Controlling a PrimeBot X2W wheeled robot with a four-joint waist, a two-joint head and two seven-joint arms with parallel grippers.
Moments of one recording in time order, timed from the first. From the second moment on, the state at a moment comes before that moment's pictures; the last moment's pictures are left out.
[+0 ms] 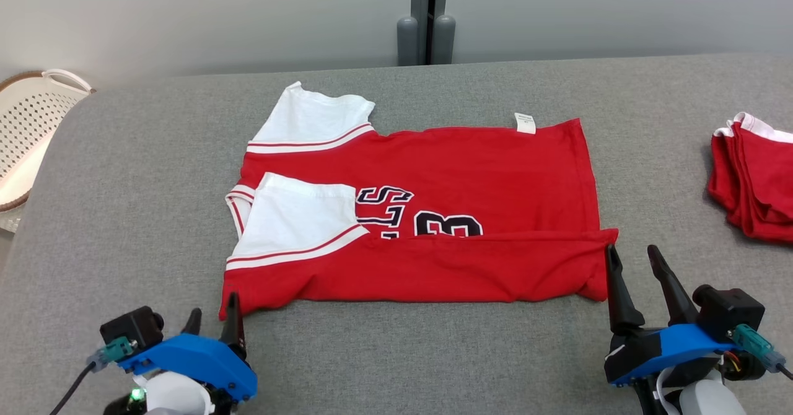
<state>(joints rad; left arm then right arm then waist) -0.12 0.14 -0.12 0.37 -0.60 0.06 0.07 -0.17 -0.05 -0.05 0.38 0.22 0.13 -0.24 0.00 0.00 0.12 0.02</state>
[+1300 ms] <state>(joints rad) -0.17 0.09 -0.05 0.44 -0.76 0.04 0.02 -0.30 -0.05 -0.01 0.72 0.22 0.13 -0.16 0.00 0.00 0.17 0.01</state>
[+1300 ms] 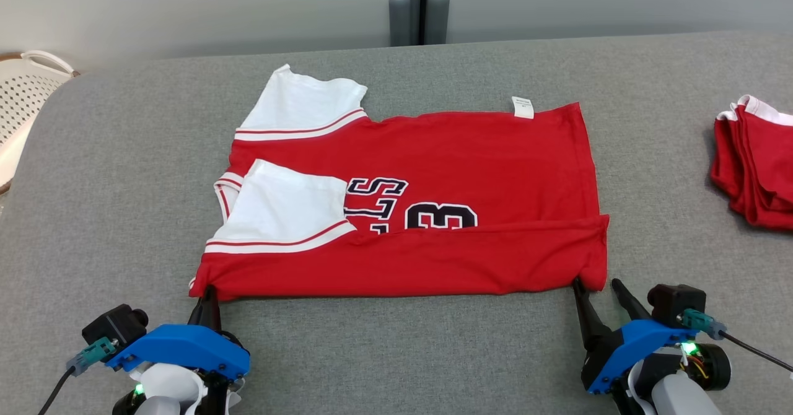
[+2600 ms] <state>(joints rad) 0.18 0.16 -0.11 0.08 -0.70 0.16 0.13 0.06 -0.05 -0.16 0.31 0.17 0.13 0.03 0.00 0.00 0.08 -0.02</state>
